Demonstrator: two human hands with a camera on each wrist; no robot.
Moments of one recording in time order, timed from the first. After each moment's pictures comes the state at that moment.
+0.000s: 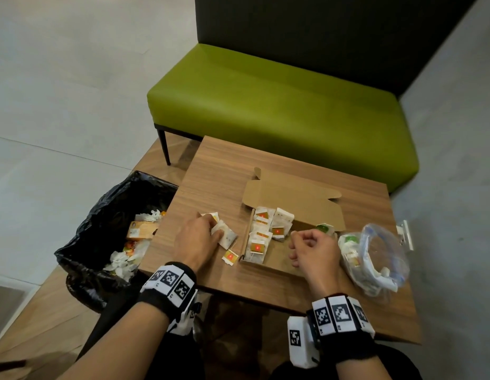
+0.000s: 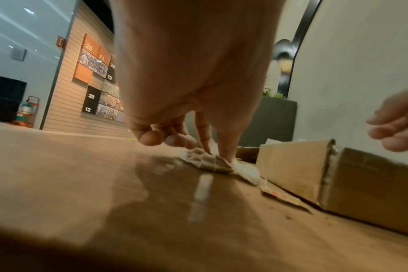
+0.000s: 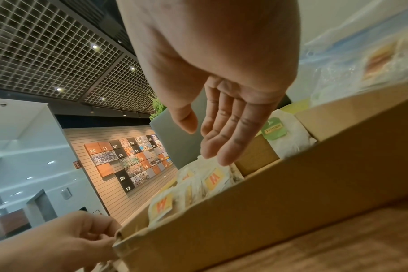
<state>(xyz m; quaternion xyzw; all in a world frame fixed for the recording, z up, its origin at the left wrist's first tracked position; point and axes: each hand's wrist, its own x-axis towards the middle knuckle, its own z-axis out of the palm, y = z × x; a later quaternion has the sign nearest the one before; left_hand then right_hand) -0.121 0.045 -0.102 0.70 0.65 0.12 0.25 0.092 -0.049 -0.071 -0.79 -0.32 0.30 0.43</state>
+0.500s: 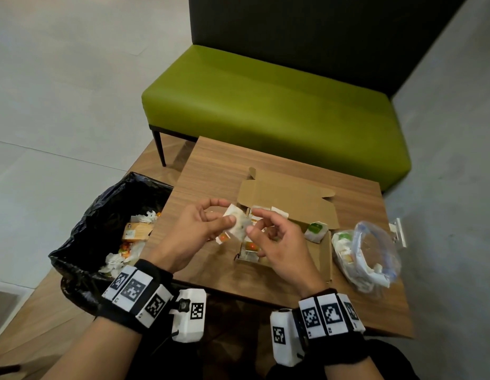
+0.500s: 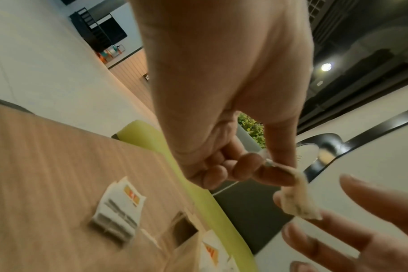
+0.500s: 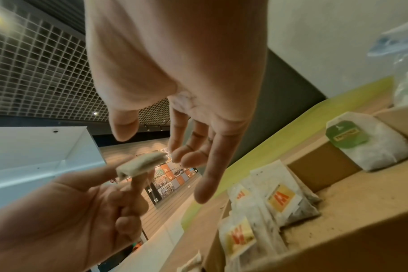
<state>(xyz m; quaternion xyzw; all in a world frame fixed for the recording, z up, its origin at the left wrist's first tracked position) -0.125 0.026 -0.024 0.48 0.43 0.34 0.69 0.052 -0.044 -0.033 -0.62 -0.47 0.44 0.45</state>
